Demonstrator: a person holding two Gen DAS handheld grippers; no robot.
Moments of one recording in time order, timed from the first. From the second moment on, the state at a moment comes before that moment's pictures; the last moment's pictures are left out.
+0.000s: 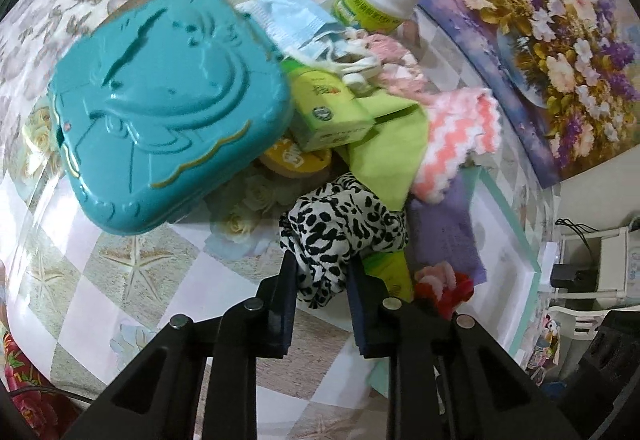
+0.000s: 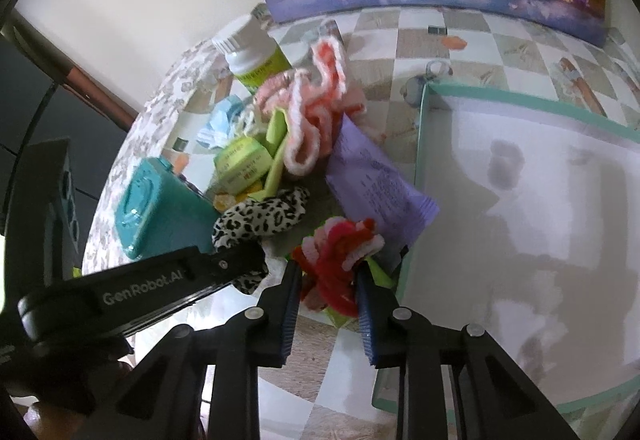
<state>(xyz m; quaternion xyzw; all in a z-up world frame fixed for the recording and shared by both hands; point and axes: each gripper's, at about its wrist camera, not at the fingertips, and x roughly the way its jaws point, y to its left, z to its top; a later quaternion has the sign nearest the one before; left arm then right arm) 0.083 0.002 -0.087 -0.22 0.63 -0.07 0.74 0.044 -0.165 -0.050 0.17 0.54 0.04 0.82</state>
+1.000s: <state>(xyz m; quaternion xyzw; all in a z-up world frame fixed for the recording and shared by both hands) 0.049 -0.008 0.018 -0.22 0.48 -0.15 0.84 0.008 -0.202 0.035 0.20 0.42 0.02 0.89</state>
